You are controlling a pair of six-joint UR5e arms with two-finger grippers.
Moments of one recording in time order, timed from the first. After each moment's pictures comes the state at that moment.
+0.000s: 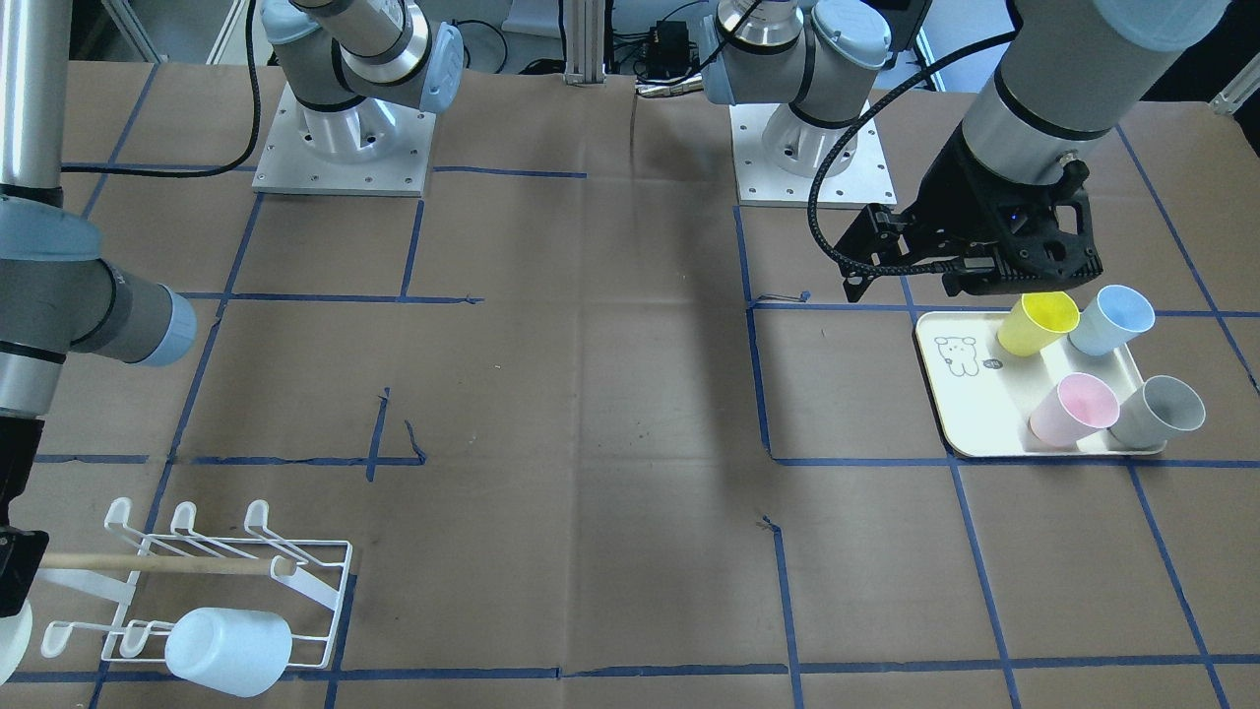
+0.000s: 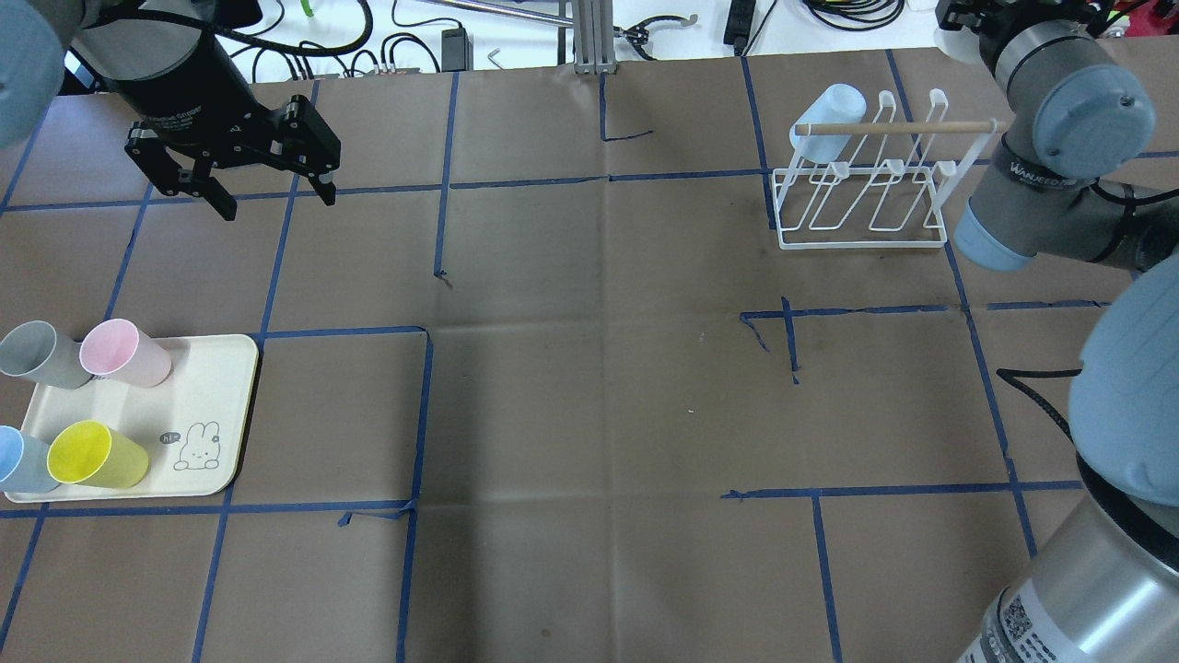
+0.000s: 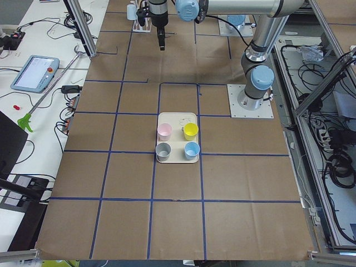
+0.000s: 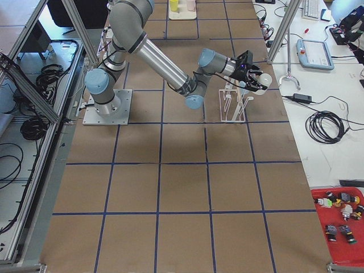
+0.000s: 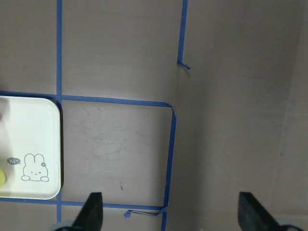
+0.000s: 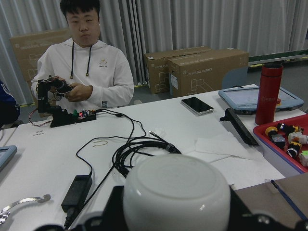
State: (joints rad) left arm -1.49 -1.65 -1.49 -1.62 1.54 -0.04; right arm 1.27 -1.03 1.76 -3.54 -1.44 0.05
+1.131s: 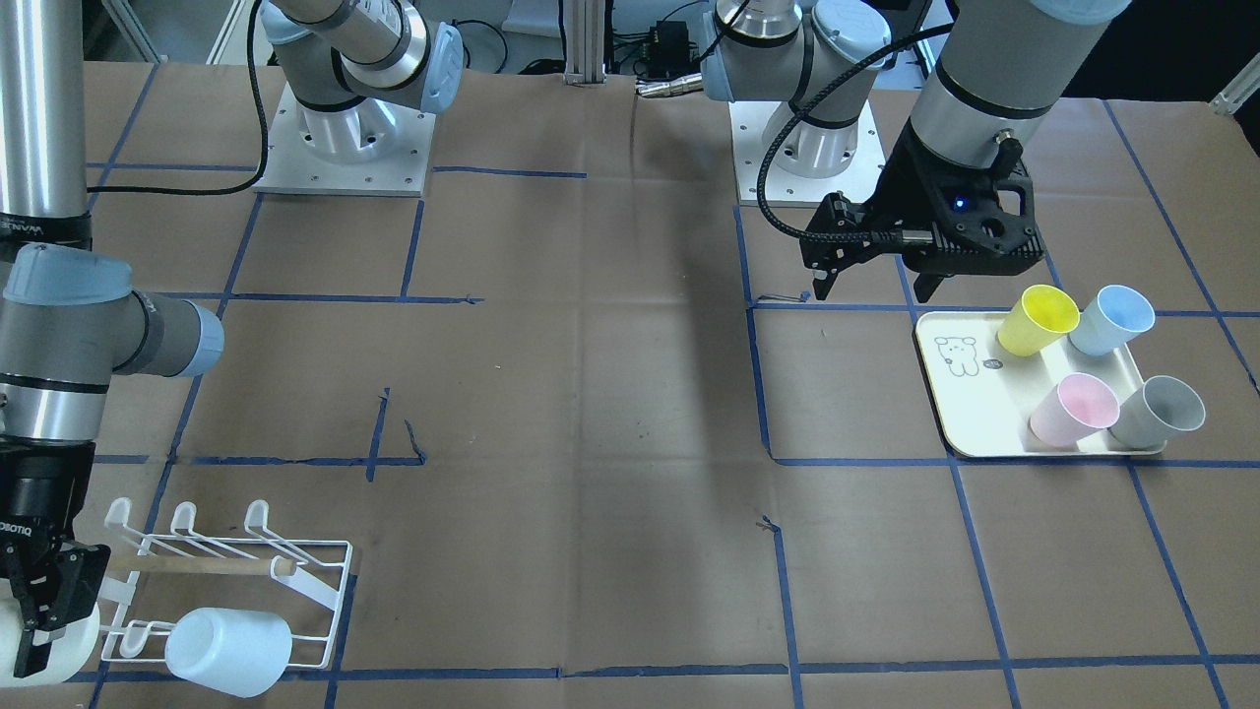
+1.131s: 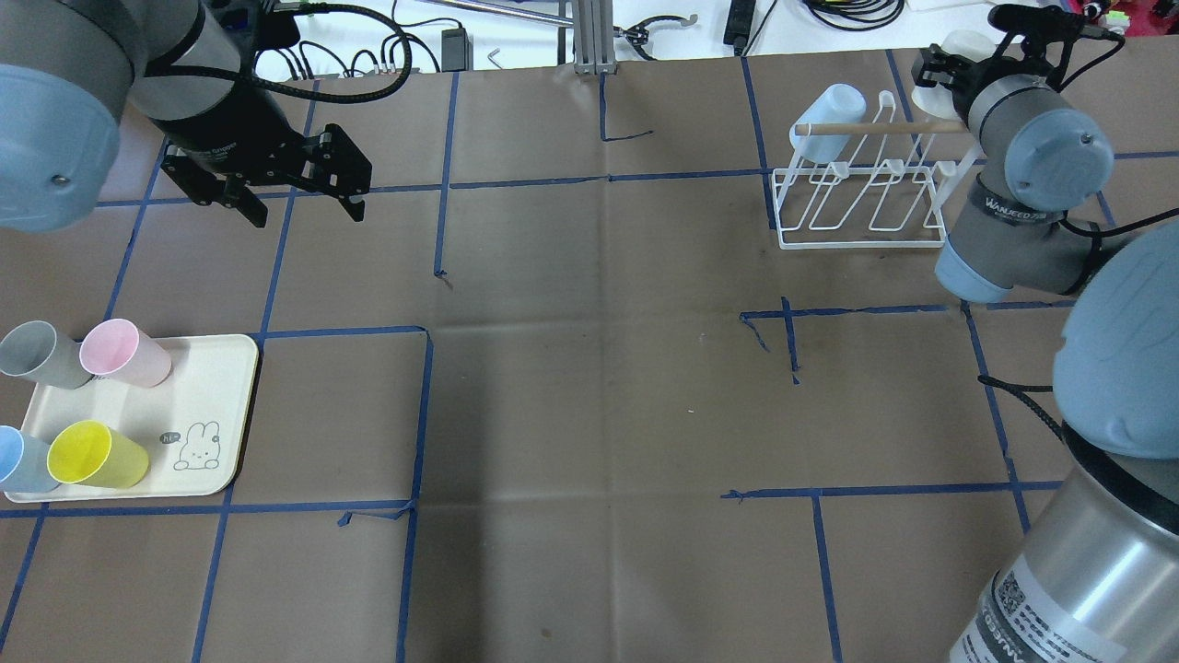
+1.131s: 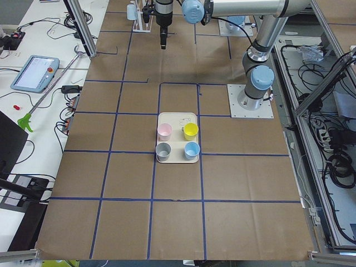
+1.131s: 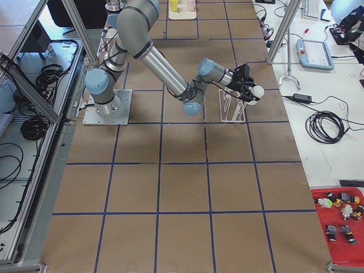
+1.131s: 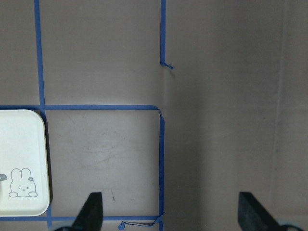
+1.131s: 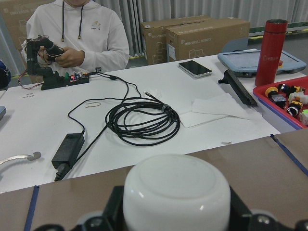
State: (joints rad) left arm -1.53 -1.59 -1.60 -1.46 1.55 0.04; right arm 1.27 -0.98 1.82 -3.54 -1.44 0.04
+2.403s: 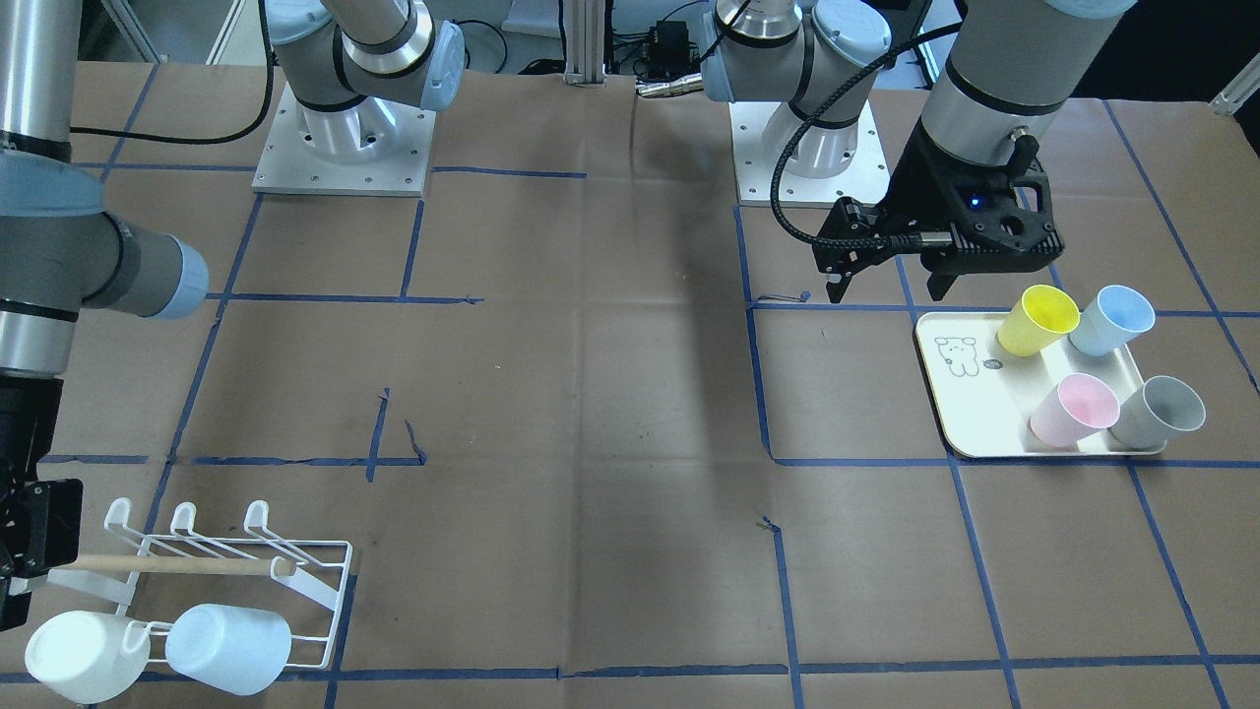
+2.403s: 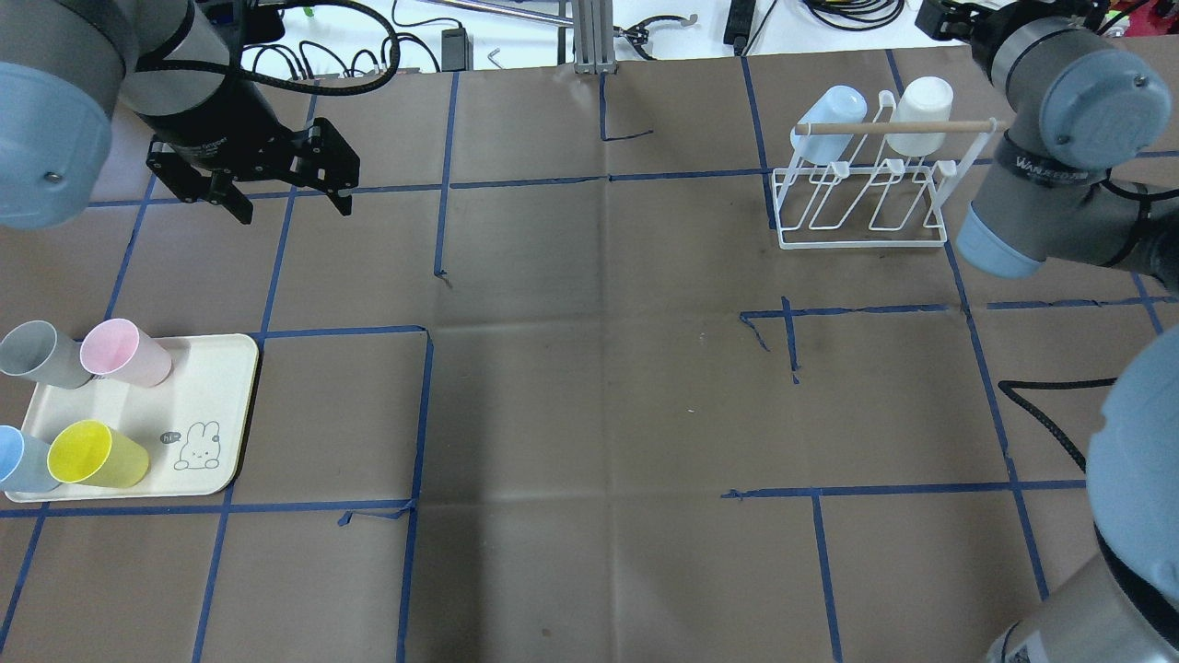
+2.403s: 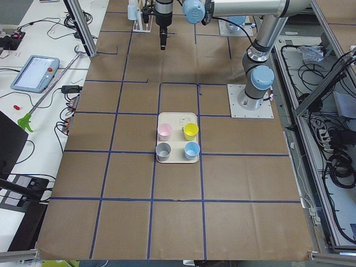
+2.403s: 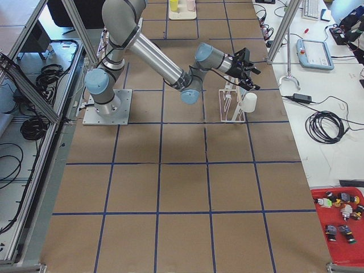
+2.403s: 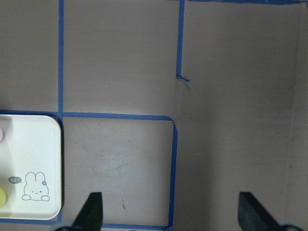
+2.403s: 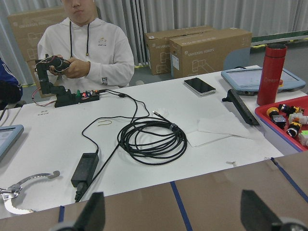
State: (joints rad) left arm -1.52 -1.58 -1.60 -1.46 1.57 0.00; right arm 1.30 -1.18 1.82 -3.32 -1.45 0.05
